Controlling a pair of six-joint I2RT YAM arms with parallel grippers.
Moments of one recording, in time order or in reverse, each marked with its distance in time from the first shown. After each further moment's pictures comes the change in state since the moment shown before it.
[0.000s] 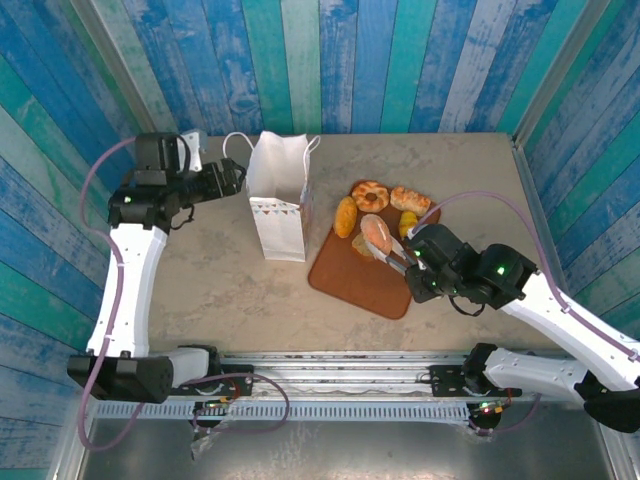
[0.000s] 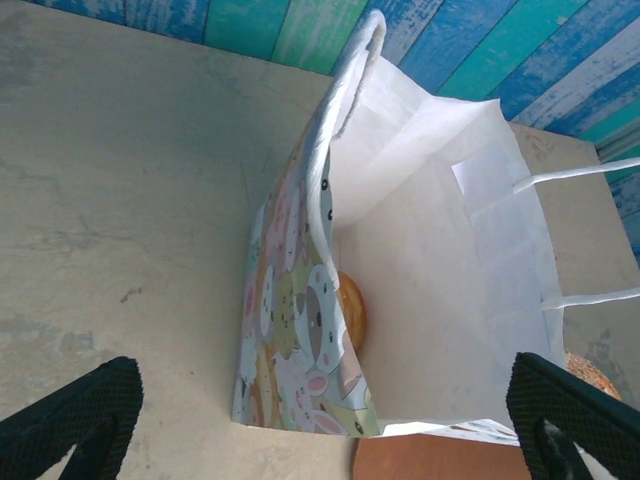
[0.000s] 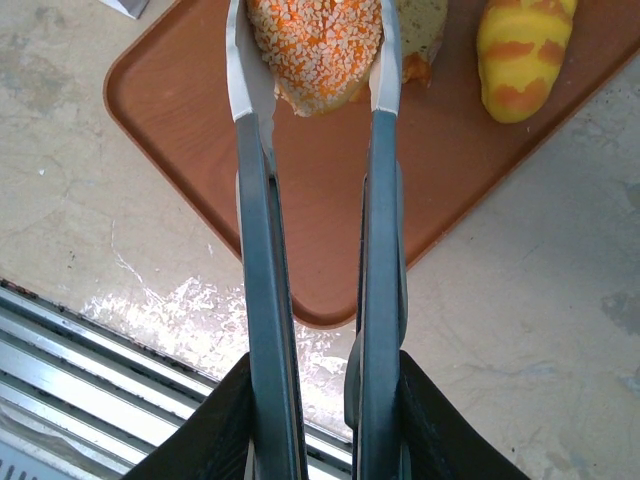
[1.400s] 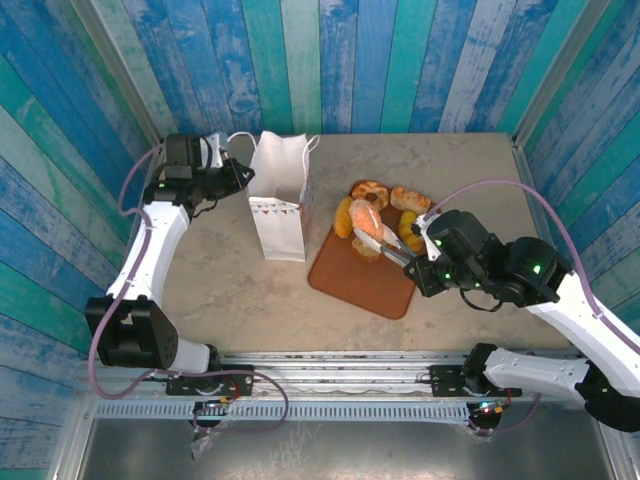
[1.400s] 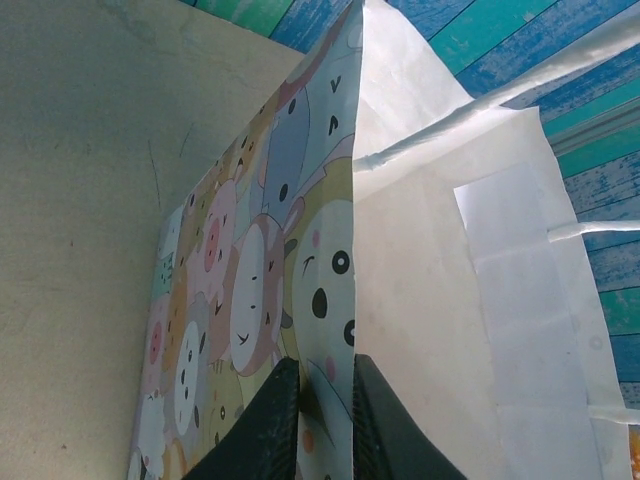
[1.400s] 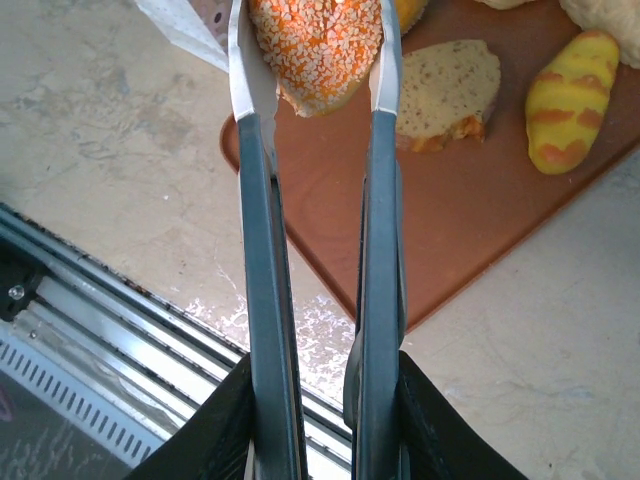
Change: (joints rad) left arm 0.000 0.166 -0.174 0.343 0.177 -0.150; right arm 0.018 -0.002 0.218 -0.084 -0.094 -0.011
